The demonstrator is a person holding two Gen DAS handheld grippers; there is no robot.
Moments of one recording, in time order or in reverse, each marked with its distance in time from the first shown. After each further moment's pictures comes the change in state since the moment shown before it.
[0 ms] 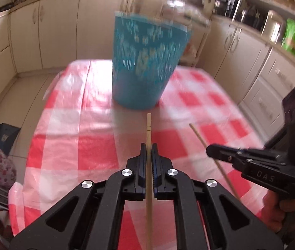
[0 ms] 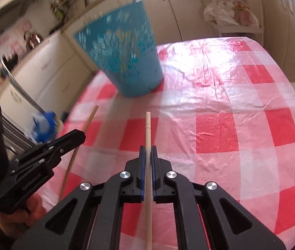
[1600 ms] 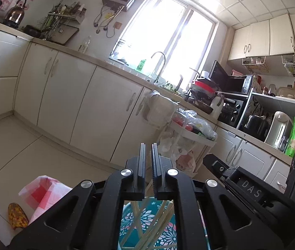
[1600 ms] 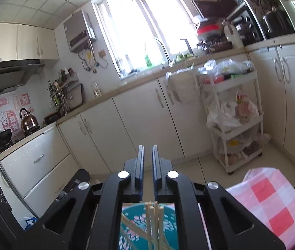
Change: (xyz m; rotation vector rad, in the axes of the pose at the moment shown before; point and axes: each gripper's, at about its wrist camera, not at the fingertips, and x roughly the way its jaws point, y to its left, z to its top) left arm 0.031 0.035 0.195 -0.221 -0.609 -0.047; right arm -0.002 0.064 0.208 0.029 -0.662 -0.065
